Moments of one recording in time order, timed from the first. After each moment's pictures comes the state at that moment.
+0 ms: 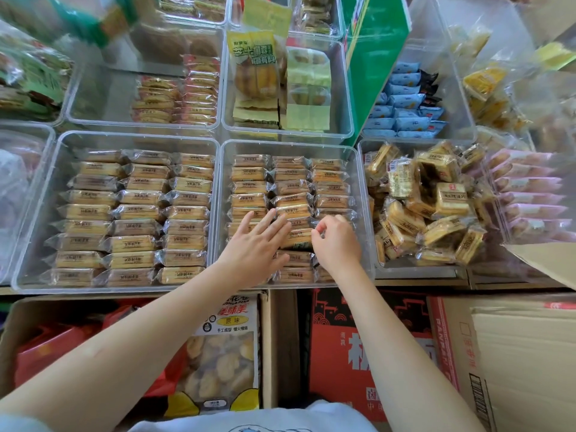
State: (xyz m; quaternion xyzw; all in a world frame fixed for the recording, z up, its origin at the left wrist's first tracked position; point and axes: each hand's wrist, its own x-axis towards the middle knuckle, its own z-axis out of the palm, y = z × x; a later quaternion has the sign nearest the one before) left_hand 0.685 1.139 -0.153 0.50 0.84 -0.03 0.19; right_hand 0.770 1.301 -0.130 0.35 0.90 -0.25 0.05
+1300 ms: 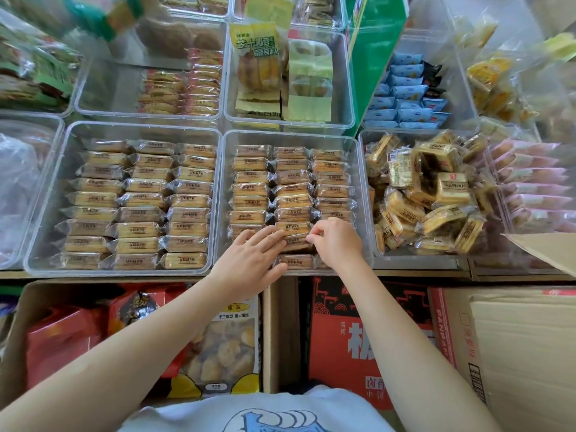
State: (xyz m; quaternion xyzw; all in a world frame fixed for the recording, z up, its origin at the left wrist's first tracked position) left_hand 0.720 1.105 -0.163 0.51 0.84 0.06 0.17; right_hand 0.787 1.305 -0.132 0.31 0.91 -0.24 0.13
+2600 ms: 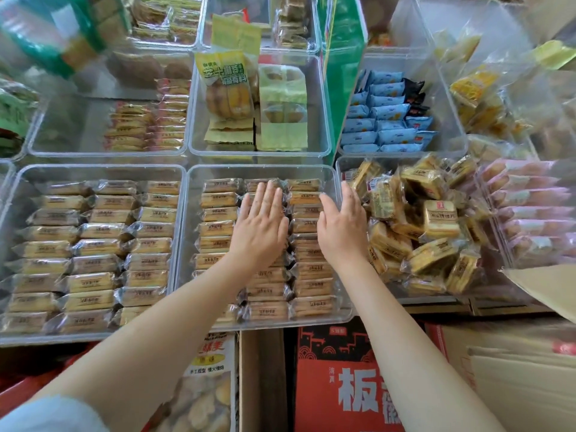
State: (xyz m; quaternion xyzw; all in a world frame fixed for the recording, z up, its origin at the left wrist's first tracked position) left_hand 0.651 1.248 -0.172 0.37 0.92 0.07 0.12; right_hand 0.743 1.397 -0.166 0.27 0.95 -0.12 -0.08
